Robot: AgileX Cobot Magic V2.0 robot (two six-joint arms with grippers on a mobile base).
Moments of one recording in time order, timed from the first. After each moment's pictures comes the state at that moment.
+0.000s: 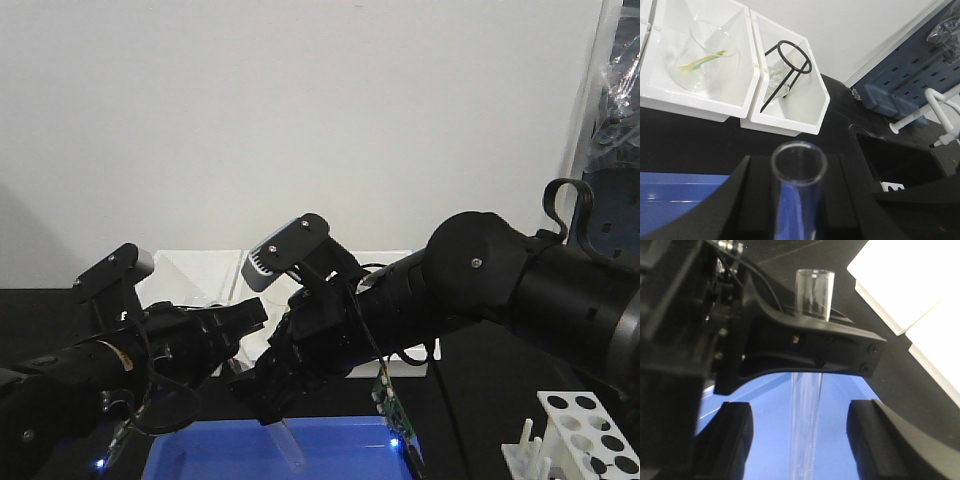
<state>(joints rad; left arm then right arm) -0.56 1.48 -1.01 -0.20 -0.03 -0.52 0.55 1.72 -1.54 0.50 0.75 -0.73</state>
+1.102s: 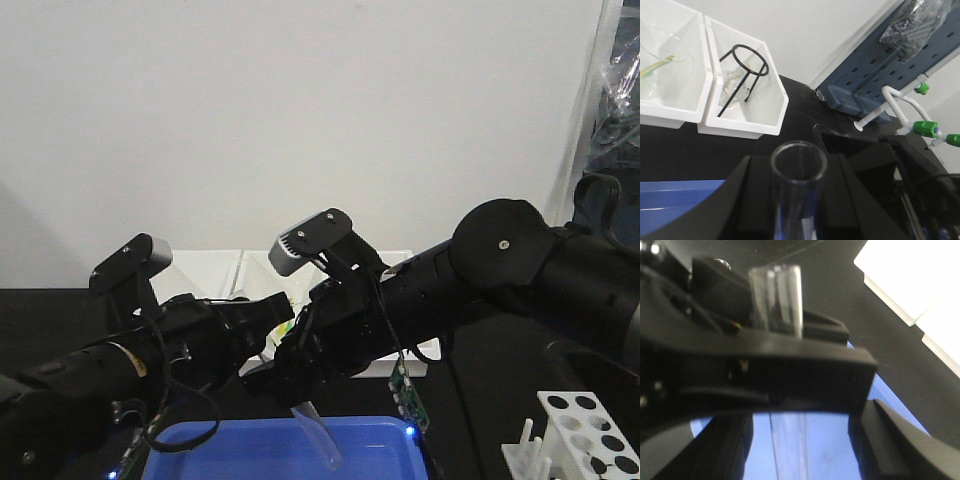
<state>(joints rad) -0.65 1.44 -1.01 -0.20 -0.09 -0.52 0.48 1.72 -1.54 0.62 0.83 -0.78</state>
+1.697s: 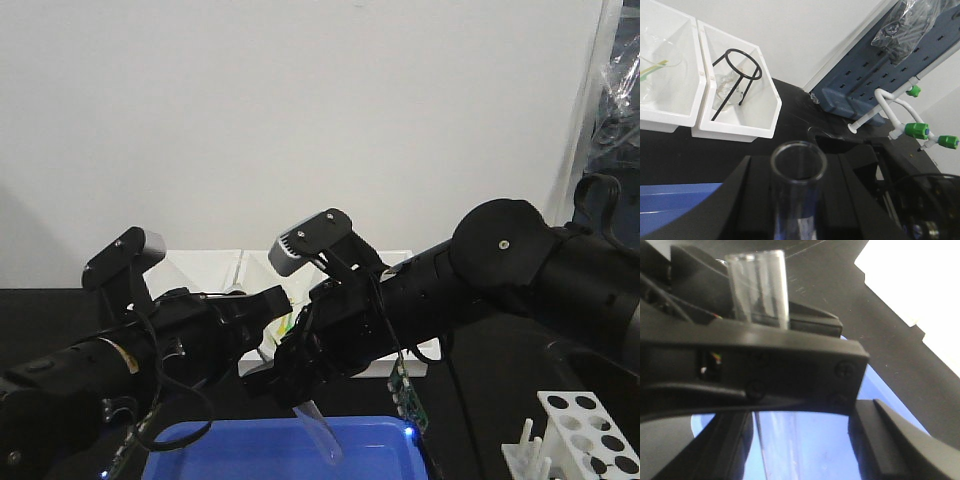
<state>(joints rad) -0.65 1.42 -1.01 -0.20 -0.08 -0.52 0.48 1.72 -1.54 0.62 0.83 -0.79</state>
